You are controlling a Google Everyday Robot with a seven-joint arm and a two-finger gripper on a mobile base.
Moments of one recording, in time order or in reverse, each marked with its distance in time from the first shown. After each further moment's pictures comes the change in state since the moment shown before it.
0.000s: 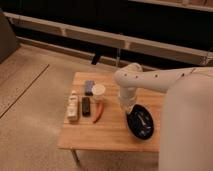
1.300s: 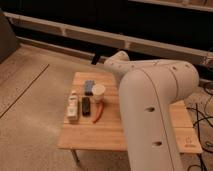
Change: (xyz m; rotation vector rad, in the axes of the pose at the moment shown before) arm -0.099 0.053 0.001 0.119 -0.092 -0.219
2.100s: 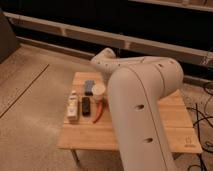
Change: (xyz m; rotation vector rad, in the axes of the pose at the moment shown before) arm -0.005 0.084 -0.021 -0.054 -0.109 -0.189
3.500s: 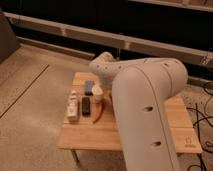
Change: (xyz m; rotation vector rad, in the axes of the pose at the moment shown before) arm 0.023 0.006 -0.002 -0.068 0.022 0.070
